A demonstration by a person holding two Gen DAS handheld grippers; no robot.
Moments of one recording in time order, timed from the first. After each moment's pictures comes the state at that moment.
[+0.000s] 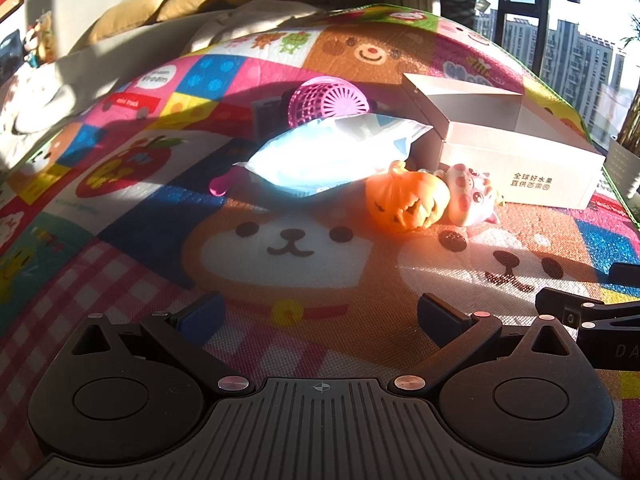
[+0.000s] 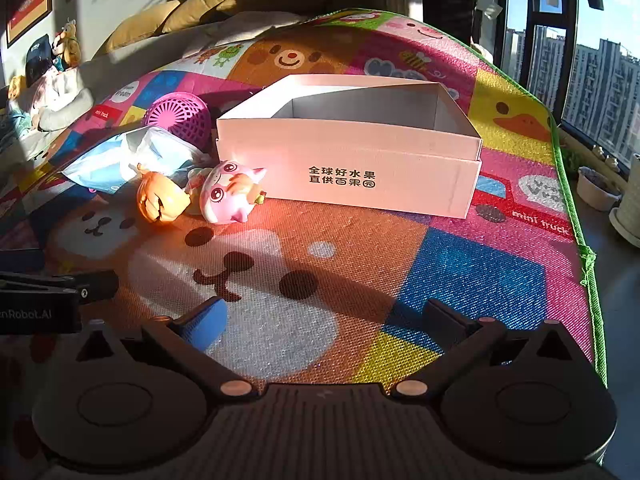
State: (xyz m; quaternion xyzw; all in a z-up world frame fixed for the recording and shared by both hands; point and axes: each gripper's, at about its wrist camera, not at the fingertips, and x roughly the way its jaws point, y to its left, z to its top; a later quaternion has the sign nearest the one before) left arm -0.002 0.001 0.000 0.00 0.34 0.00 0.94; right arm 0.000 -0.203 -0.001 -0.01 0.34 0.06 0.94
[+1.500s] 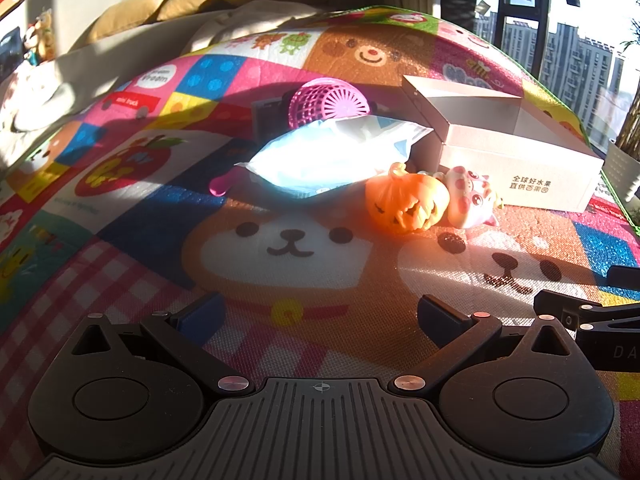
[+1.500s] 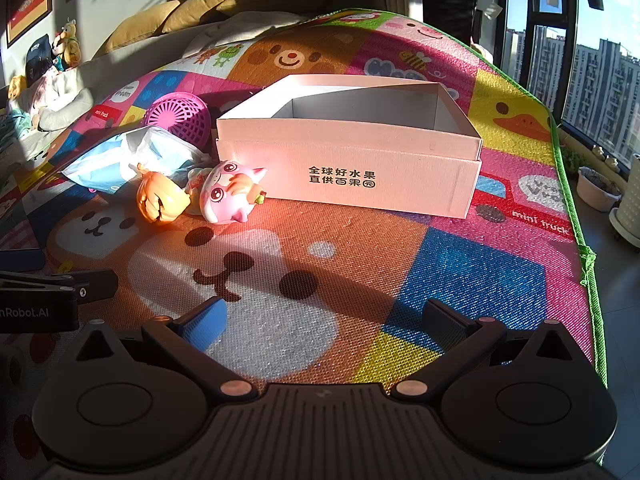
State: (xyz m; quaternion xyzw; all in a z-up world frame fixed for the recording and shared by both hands) left arm -0.002 0.001 0.001 0.00 0.34 0.00 0.94; right arm 0.000 -0.202 -0.001 -0.01 0.34 0.06 0.94
